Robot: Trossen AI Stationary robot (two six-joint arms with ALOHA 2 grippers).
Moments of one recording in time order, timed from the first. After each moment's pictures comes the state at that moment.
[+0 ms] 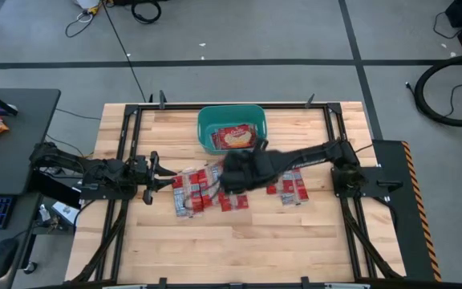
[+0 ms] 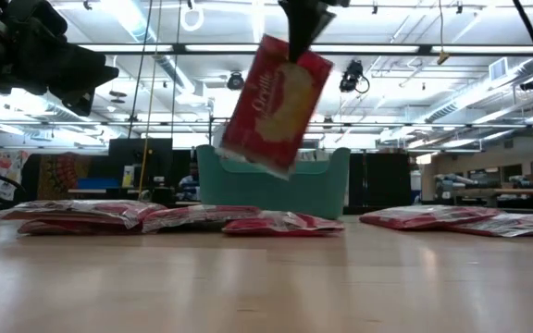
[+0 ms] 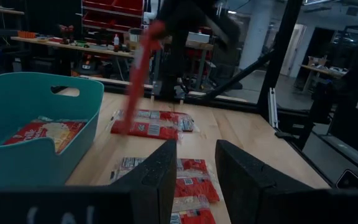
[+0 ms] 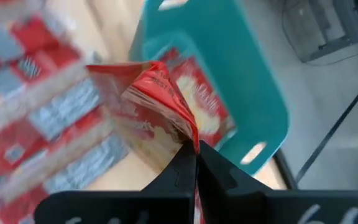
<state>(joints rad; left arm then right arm) -0.28 0.20 0.01 0.21 -0.30 -0.17 0.21 2.07 2.15 -1.48 0.76 0.58</state>
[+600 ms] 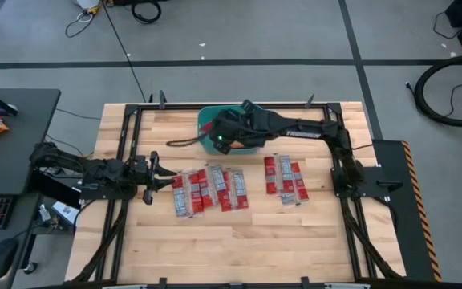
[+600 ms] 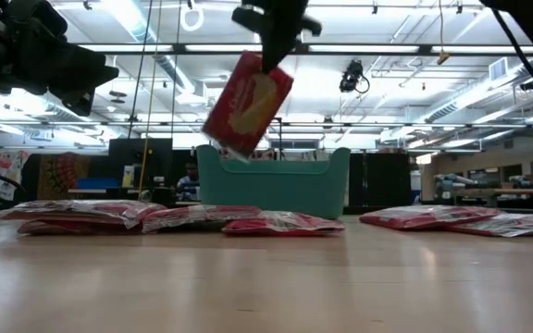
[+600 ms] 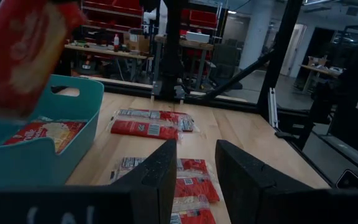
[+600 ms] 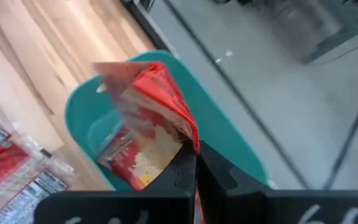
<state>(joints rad) -0.28 0.20 0.01 0.21 -0.30 -0.17 -0.06 2.08 2.23 -1.21 0.68 0.34</state>
